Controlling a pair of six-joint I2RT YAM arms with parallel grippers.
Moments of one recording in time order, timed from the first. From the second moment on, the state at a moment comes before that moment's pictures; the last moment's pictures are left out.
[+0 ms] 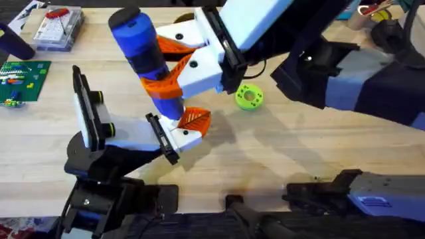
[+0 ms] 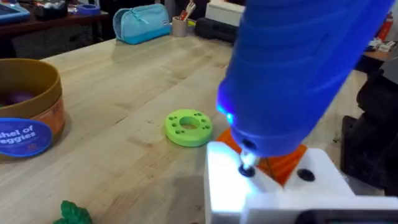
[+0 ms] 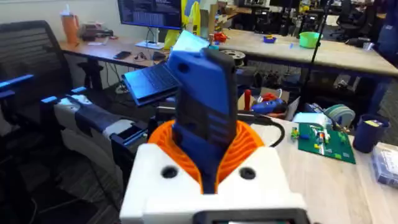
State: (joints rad) left arm -0.18 0.06 0.00 -0.03 0.86 -0.07; right arm 0.71 1.47 0.95 0.74 -1.20 0.13
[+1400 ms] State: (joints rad) left arm -0.18 0.06 0.00 -0.03 0.86 -0.07; right arm 0.54 1.43 1.66 -0.96 -0.26 -0.51
